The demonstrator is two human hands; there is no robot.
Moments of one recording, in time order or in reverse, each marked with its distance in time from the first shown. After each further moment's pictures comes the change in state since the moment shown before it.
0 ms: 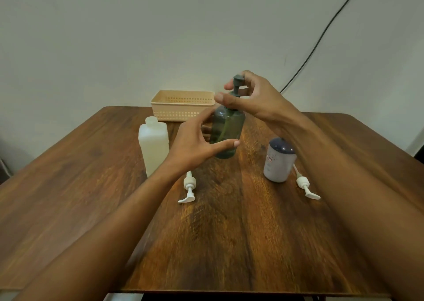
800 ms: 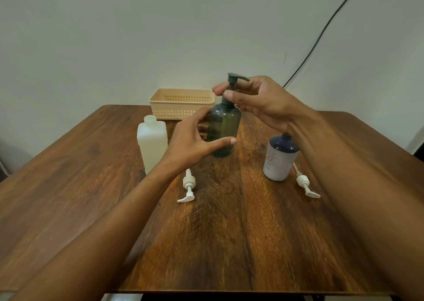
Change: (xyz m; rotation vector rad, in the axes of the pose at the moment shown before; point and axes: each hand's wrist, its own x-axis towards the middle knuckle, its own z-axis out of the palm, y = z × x) left_hand 0.000 -0.002 -0.003 -0.010 0.002 -0.045; right_hand 0.003 0.013 -0.013 0.304 -0.218 -0.031
